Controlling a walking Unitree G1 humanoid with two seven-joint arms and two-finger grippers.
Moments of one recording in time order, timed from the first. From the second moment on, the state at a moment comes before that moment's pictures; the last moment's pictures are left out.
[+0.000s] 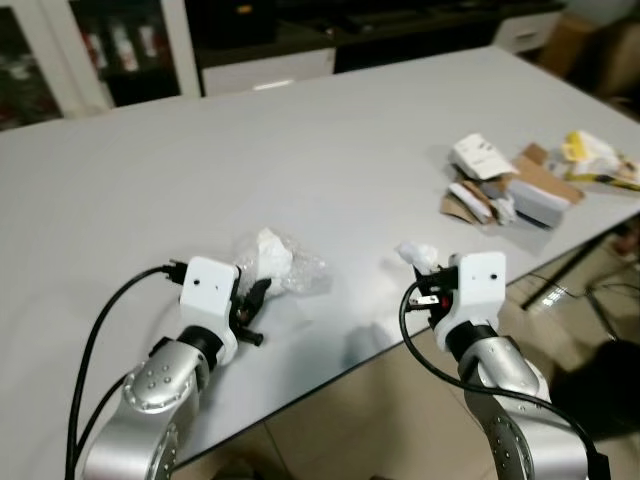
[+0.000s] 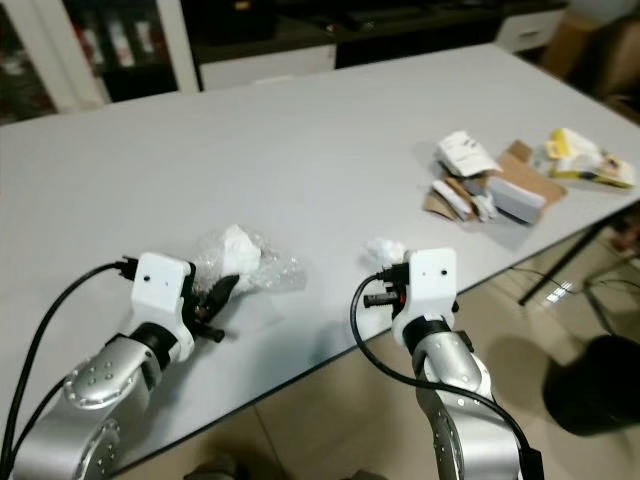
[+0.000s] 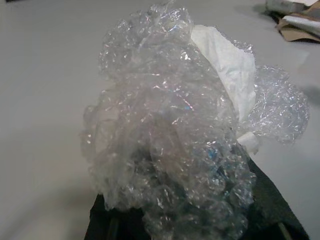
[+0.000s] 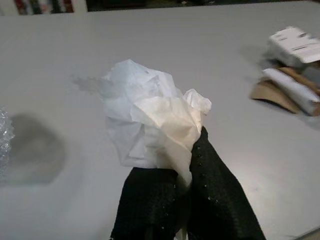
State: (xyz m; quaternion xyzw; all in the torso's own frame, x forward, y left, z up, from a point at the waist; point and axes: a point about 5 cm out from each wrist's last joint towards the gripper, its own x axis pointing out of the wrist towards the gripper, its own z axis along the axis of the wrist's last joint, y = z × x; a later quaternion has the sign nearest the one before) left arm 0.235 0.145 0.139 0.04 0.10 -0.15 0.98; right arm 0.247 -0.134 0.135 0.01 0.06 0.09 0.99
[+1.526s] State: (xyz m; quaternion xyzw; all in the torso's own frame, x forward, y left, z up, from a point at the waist) left arm 0.248 0.141 0.145 0.06 0.08 -0.17 0.98; right arm 0.240 -0.145 0.118 0.01 0.10 0.05 0.99
